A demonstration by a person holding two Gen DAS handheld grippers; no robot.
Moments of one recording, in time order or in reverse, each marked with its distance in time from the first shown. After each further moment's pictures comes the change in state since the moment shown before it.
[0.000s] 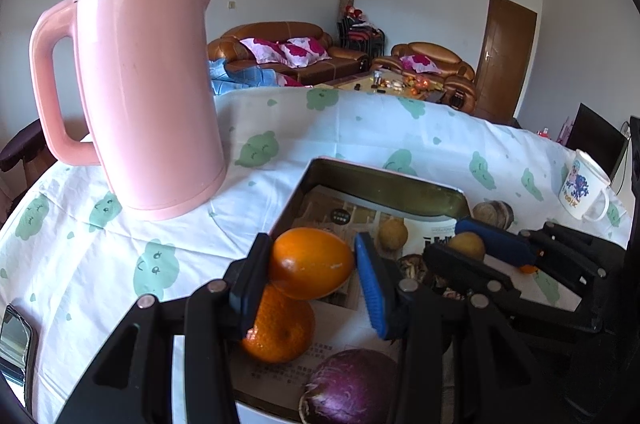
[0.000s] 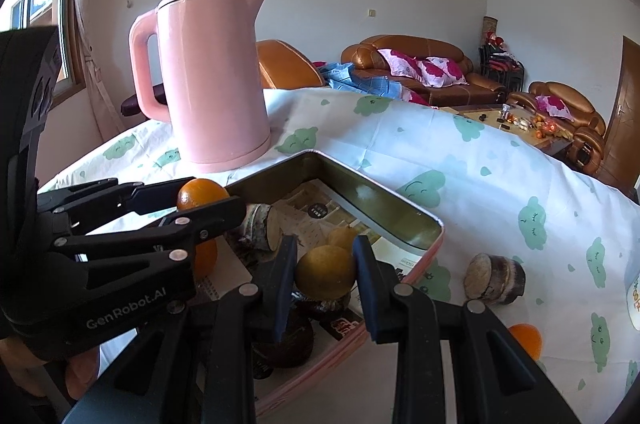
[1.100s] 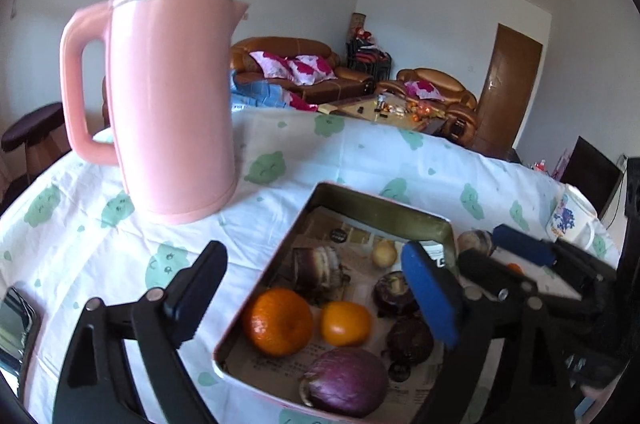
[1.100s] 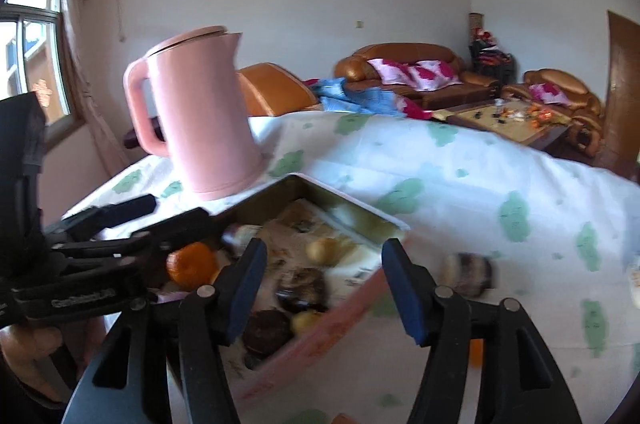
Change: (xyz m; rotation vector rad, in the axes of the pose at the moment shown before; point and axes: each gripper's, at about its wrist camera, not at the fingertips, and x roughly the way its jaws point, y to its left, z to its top) left arm -0.029 0.007 0.003 -0.075 -0.078 -0.018; right arm -0.037 -0.034 0.002 0.101 -0.060 -0.002
